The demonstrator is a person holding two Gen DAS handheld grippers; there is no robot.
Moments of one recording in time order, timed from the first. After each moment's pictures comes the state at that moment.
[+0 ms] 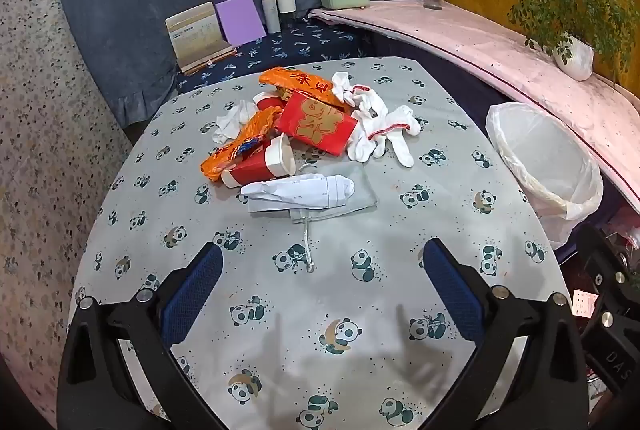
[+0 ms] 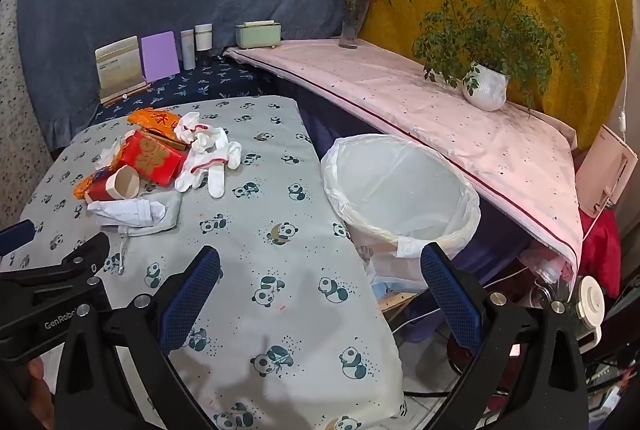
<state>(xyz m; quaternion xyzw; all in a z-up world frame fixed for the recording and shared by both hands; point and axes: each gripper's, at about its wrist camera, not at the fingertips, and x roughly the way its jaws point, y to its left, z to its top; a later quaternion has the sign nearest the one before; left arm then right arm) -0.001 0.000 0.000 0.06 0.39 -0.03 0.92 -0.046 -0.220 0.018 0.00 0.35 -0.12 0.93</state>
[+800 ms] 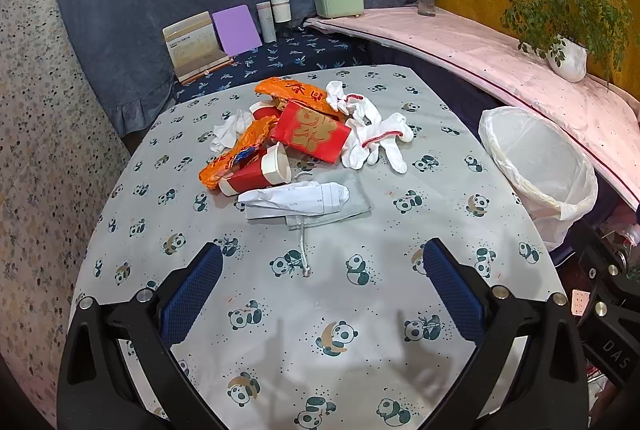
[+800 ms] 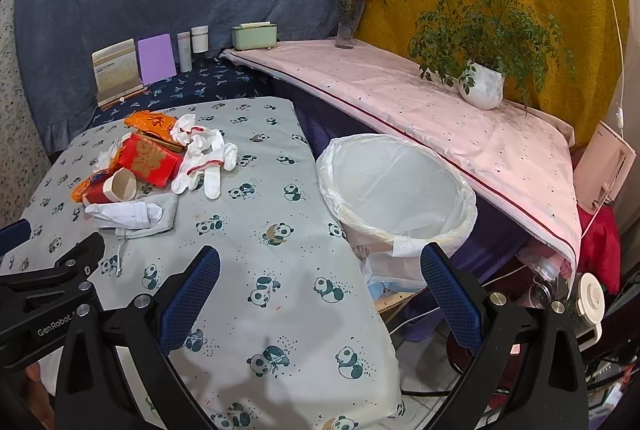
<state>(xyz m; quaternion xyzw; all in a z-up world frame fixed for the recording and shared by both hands) -0.005 -0.003 0.004 0.07 0.38 -0.04 0.92 -0.048 -0.226 0.018 0.00 0.34 -0.13 0.93</state>
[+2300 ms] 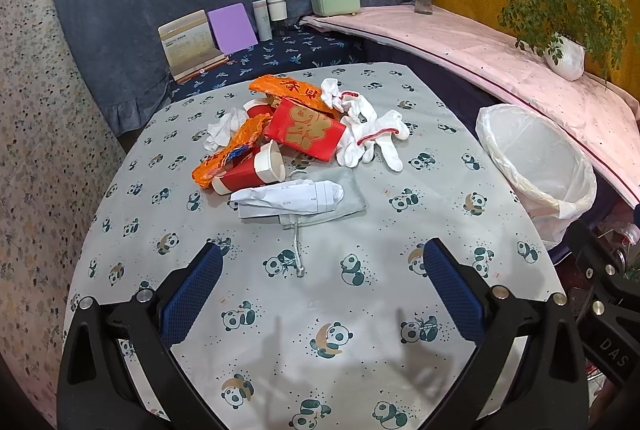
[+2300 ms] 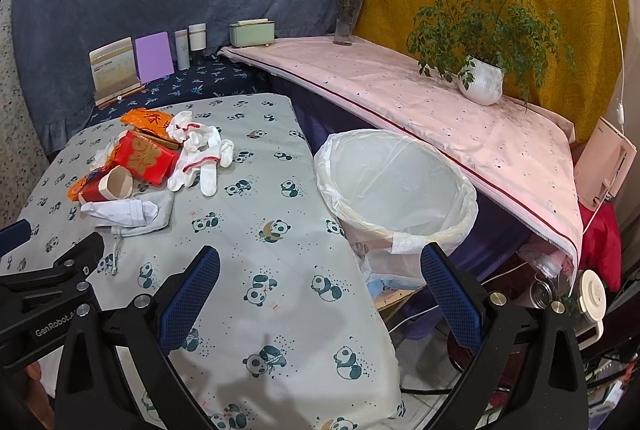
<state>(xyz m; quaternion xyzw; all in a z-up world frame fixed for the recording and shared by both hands) -0.004 -0.004 0.000 0.07 0.38 -0.04 0.92 -0.045 -0.228 0.012 0.01 0.35 -0.13 0.93</state>
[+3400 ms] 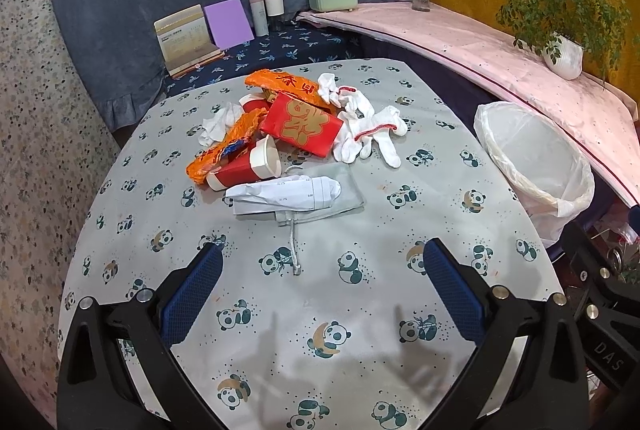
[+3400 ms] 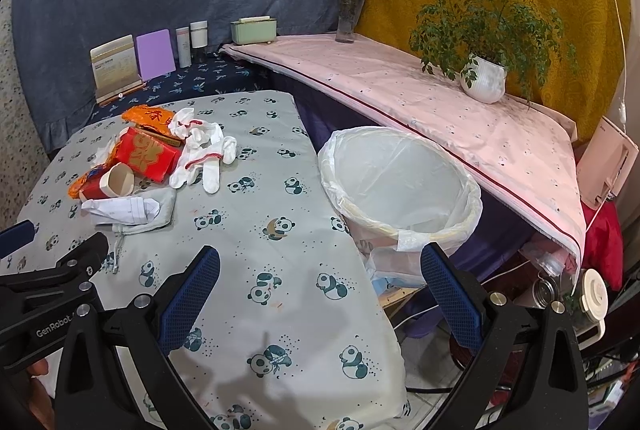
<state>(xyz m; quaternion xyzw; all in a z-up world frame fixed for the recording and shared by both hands) -0.003 -0.007 -0.004 0.06 0.39 -0.05 0.92 -0.043 -0.225 0.007 0.01 0.35 -0.13 0.93</state>
